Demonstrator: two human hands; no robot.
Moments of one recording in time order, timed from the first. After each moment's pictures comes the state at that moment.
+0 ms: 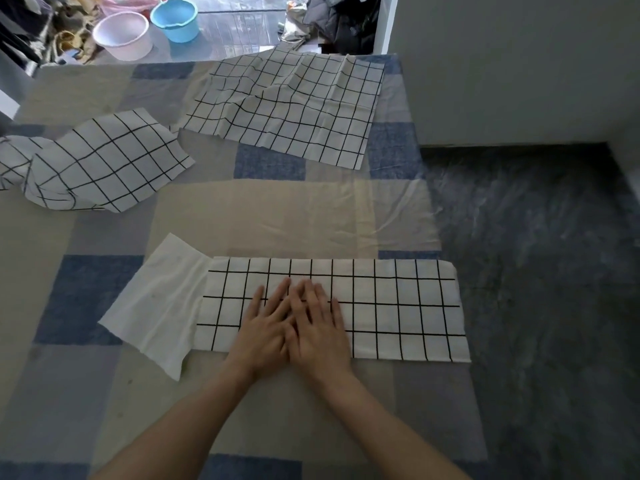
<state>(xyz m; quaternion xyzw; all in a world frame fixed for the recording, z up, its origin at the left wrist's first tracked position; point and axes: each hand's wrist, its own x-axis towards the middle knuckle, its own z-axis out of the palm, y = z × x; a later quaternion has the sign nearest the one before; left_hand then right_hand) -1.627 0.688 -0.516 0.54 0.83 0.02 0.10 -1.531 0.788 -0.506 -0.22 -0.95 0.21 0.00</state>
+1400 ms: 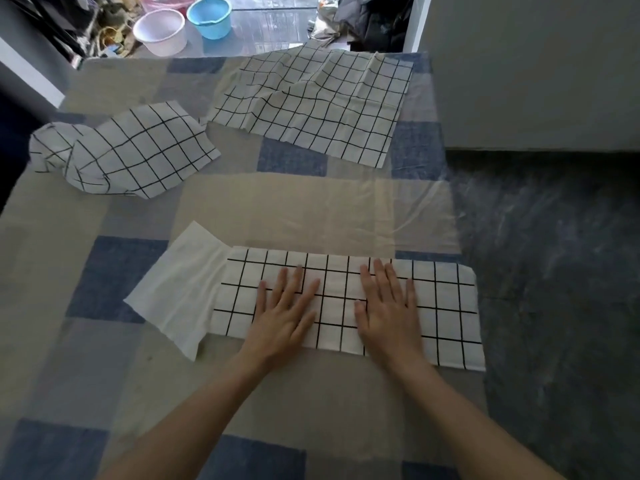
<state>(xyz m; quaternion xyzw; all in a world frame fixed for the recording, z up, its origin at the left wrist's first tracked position) -1.617 0.693 -0.502 0.43 0.89 0.09 0.14 -1.496 0.878 -0.504 -0.25 -0.96 0.14 -0.02</state>
